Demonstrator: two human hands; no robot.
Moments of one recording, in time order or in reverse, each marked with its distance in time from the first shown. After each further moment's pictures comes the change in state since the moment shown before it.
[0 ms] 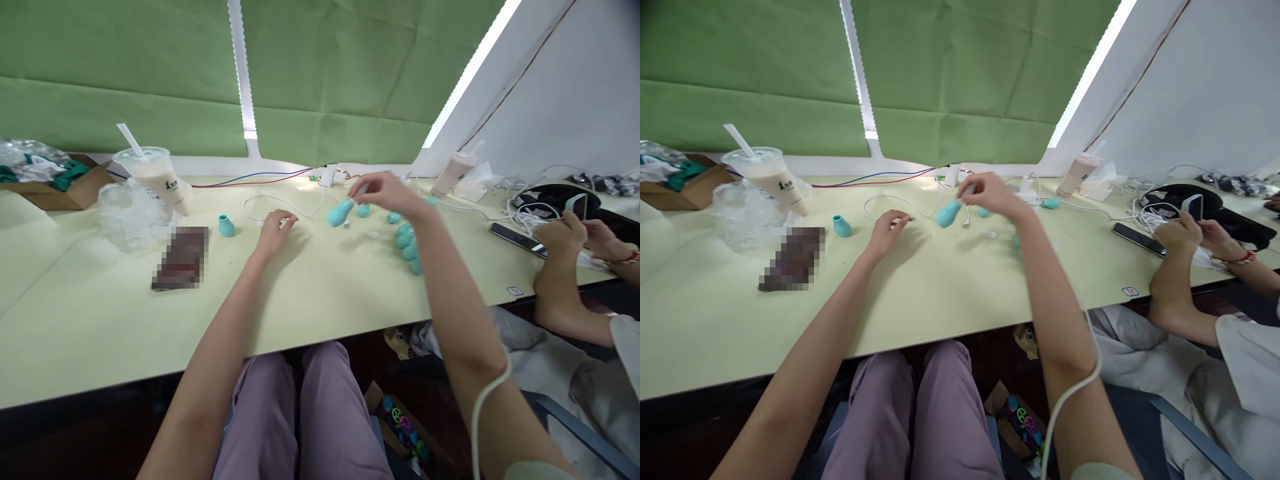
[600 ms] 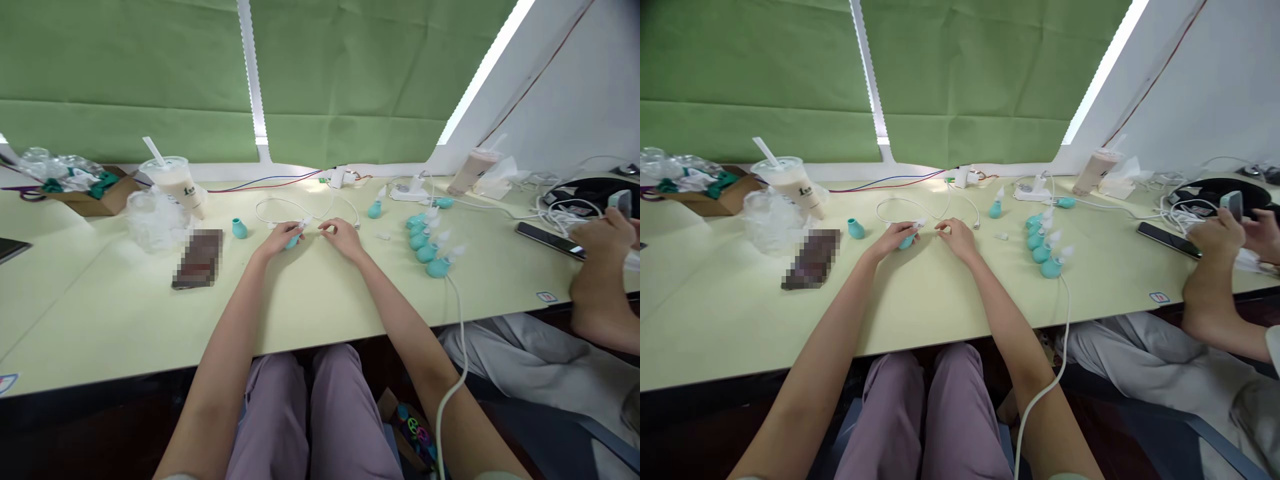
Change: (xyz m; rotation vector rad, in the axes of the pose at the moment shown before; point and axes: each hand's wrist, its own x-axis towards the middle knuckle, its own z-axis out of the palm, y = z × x) left_hand 0.001 -0.009 -0.014 -0.308 -0.325 -0.268; right_hand 0.007 0.076 0.144 -0.115 0.230 0.084
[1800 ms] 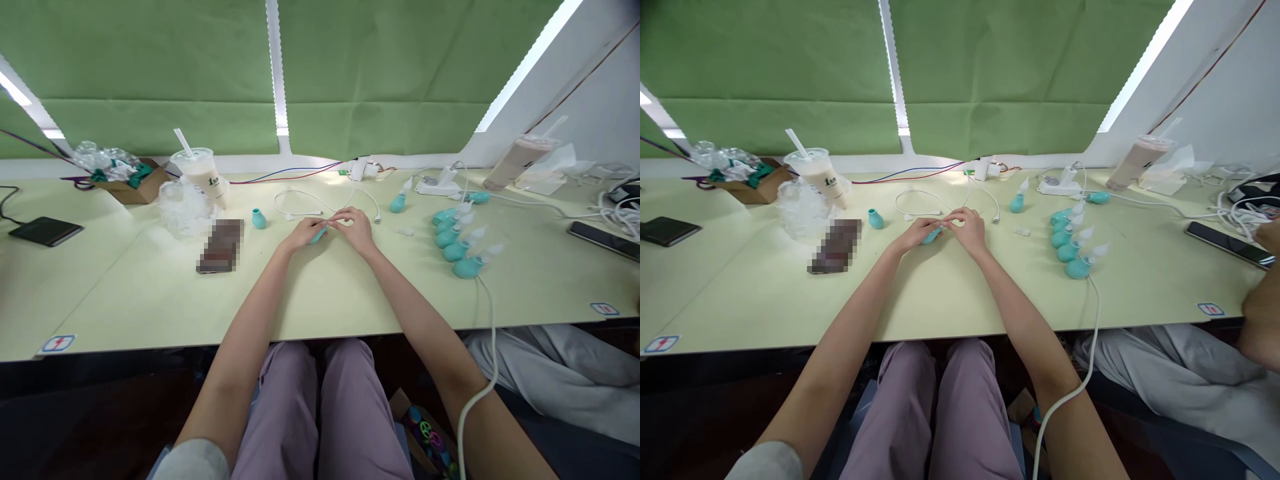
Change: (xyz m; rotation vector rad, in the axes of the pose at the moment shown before) left_hand 0.001 0.000 0.016 0.159 -0.029 0.089; right_hand -0.002 -0.019 0.013 0.144 0.109 -0.045
